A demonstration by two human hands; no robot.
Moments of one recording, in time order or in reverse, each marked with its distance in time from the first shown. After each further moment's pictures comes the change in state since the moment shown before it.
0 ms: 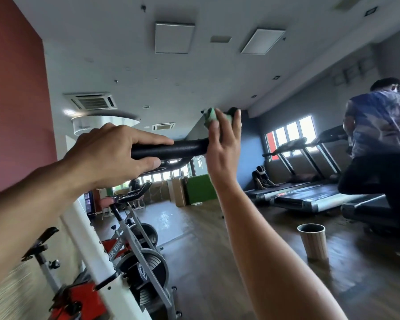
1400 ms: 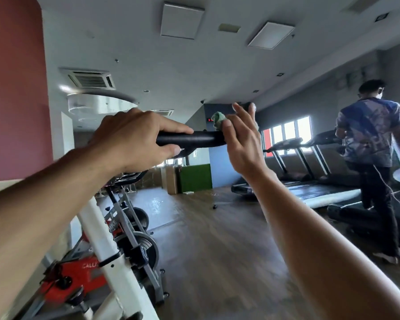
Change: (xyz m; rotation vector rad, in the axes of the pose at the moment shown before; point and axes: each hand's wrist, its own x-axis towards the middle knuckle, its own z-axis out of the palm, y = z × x) left_hand 0.000 -0.003 0.002 -0.031 0.010 -0.025; right_hand 0.015 -0.004 -0.032 -0.378 -0.341 -0.314
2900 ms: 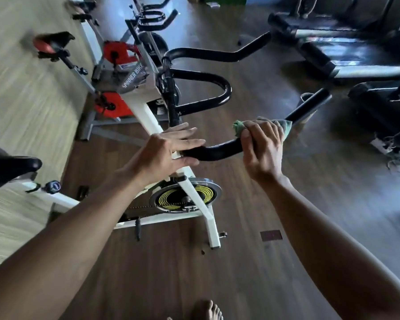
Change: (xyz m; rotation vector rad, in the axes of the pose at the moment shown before) left_hand -0.009 -0.105 -0.048 -0.753 -0.445 -0.158; right_hand 0.041 -0.121 0.005 -0.272 -0.586 0.331
